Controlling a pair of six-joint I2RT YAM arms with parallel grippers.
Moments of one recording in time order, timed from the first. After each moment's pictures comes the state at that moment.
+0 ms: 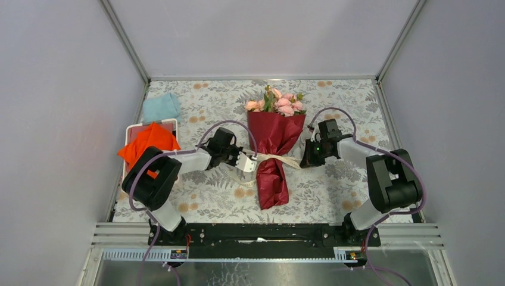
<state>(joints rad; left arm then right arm) -0.51 1.65 0.74 0.02 0.22 1.38 0.25 1.59 0.80 -0.37 -0.41 0.29</state>
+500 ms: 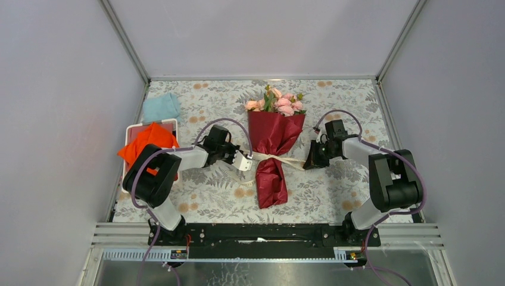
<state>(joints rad) -0.43 1.68 0.74 0.05 0.33 1.49 0.17 1.59 0.79 -0.41 -0.47 0.28</state>
